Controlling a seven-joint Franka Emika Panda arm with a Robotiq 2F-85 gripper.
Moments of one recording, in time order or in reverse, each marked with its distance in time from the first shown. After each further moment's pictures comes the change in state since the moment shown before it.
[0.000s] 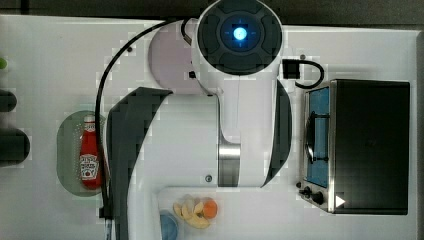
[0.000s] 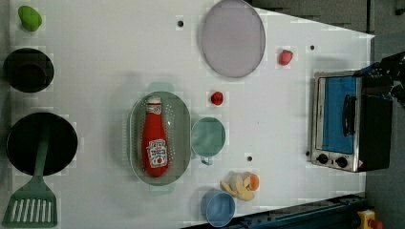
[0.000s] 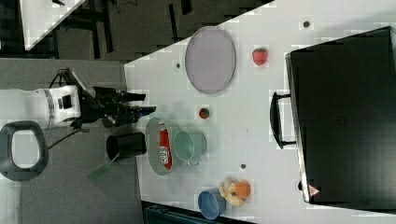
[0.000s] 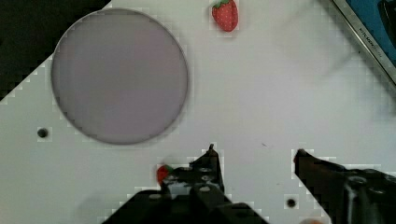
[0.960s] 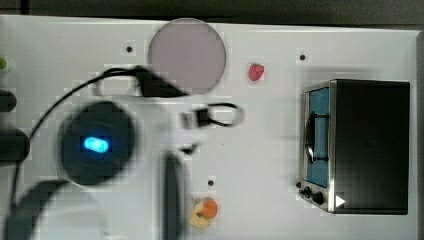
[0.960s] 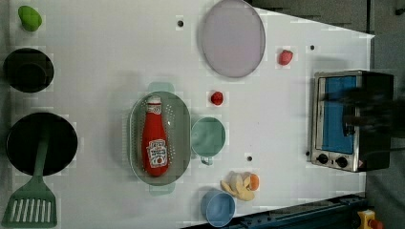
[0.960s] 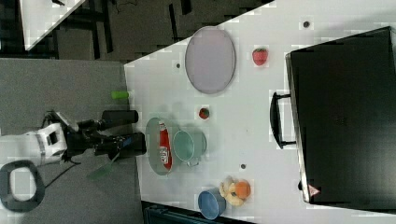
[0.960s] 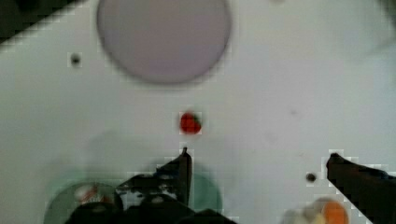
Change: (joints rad) arm -0.123 -0.197 0.355 -0.262 0.031 0.122 -0.010
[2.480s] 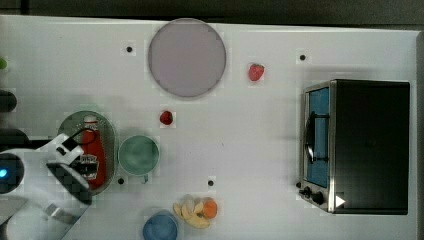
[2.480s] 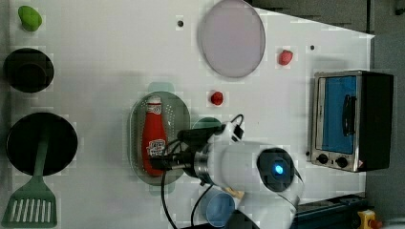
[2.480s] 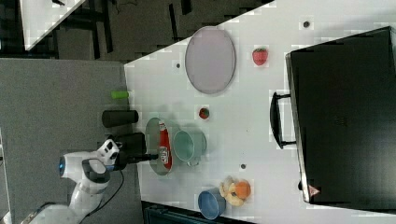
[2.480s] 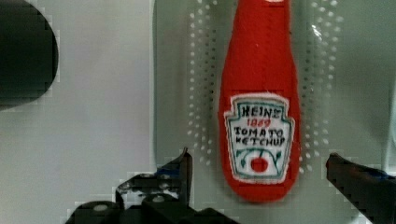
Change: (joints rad) arm 0.087 0.587 0.439 -0.141 -0.271 0.510 0.131
